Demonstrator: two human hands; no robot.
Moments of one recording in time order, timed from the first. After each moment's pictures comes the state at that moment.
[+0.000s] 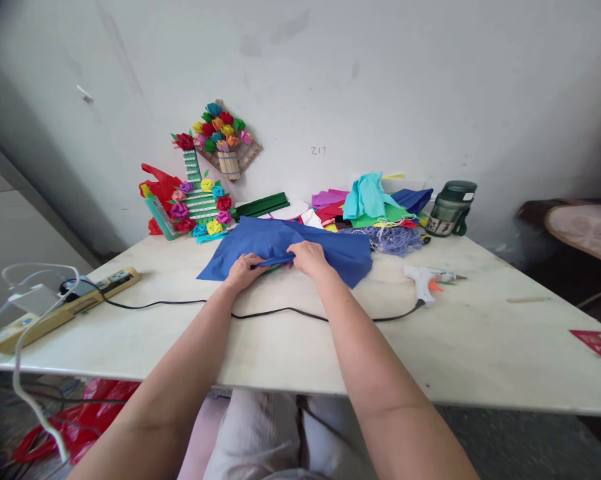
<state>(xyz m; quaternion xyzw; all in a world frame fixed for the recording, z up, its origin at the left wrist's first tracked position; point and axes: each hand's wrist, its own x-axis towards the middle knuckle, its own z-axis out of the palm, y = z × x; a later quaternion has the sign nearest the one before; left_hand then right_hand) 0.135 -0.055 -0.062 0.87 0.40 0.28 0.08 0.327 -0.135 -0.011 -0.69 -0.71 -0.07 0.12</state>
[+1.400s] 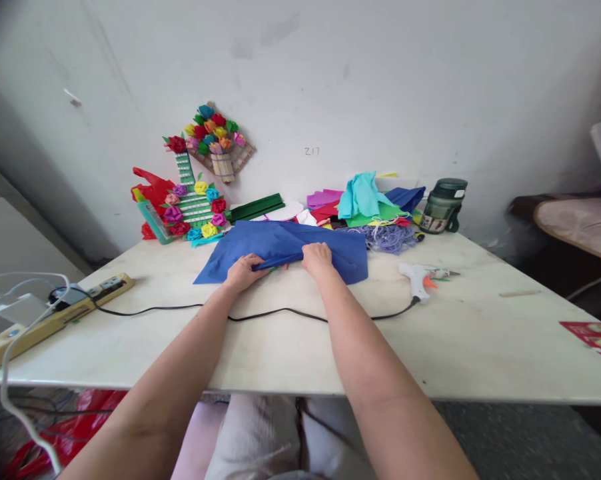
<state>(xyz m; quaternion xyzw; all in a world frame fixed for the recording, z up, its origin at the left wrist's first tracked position) 0.146 -0.060 -0.055 0.86 0.44 0.24 0.07 0.345 -0.133 -0.021 -0.77 -0.63 -0.09 0.05</state>
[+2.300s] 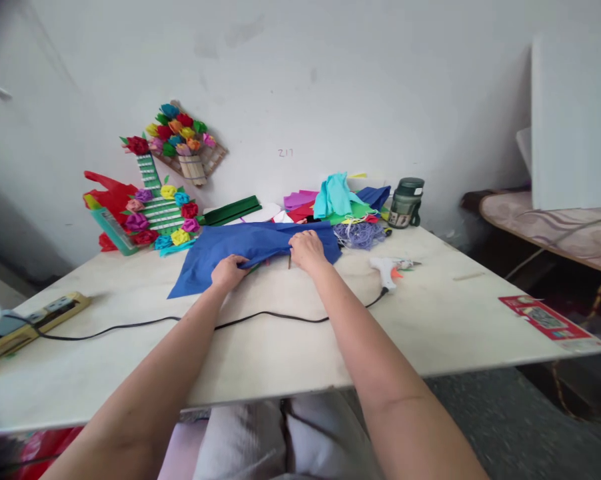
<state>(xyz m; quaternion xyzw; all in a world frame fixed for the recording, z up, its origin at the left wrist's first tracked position) 0.178 -0.062 -0.043 0.81 0.53 0.22 0.07 0.377 -0.157 -0.005 -0.72 -0.66 -0.17 0.14</state>
